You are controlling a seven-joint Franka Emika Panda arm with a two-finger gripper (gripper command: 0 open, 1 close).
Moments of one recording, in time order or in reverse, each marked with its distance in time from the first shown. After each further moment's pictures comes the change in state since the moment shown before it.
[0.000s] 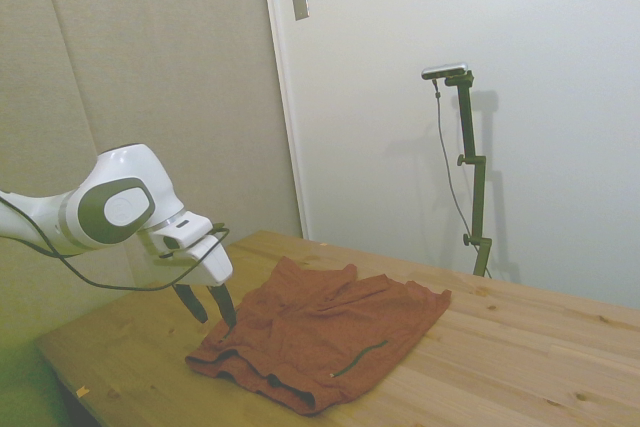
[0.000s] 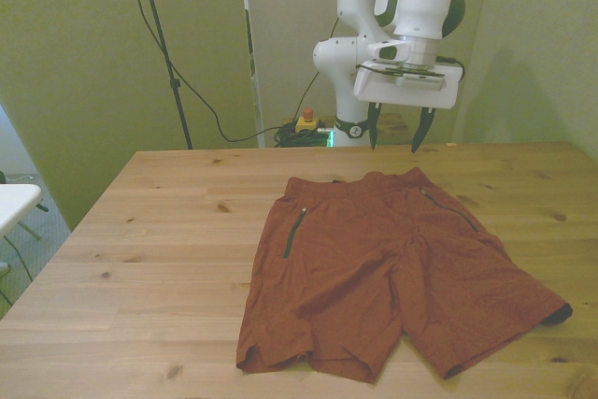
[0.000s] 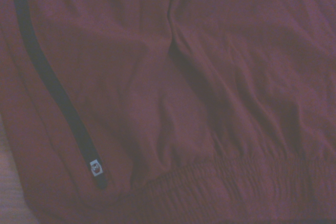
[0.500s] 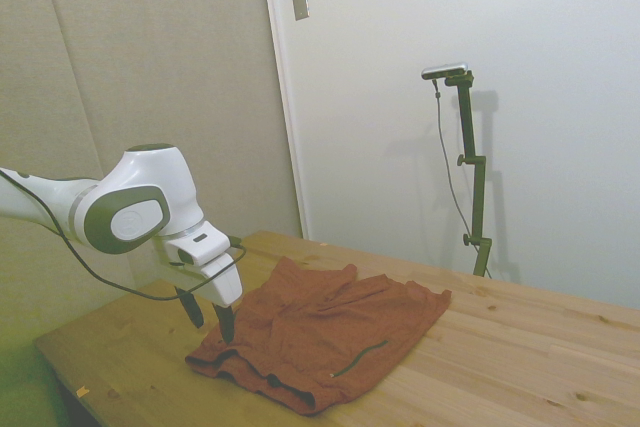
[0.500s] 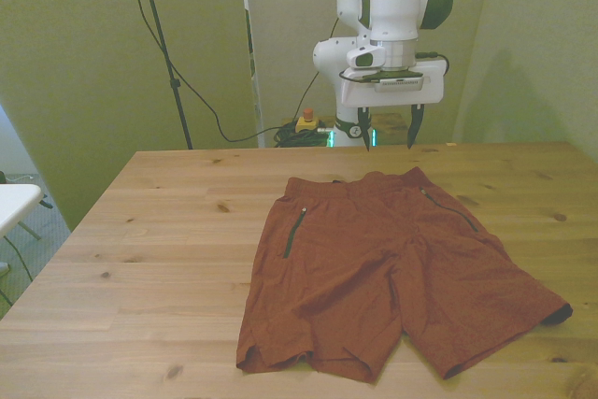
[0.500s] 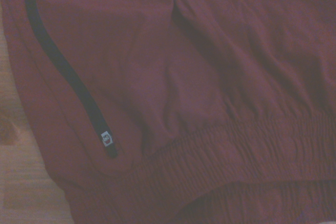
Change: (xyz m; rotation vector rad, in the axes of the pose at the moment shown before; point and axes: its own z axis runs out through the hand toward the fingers) arm 0.029 0.048 0.019 0.123 -0.276 0.125
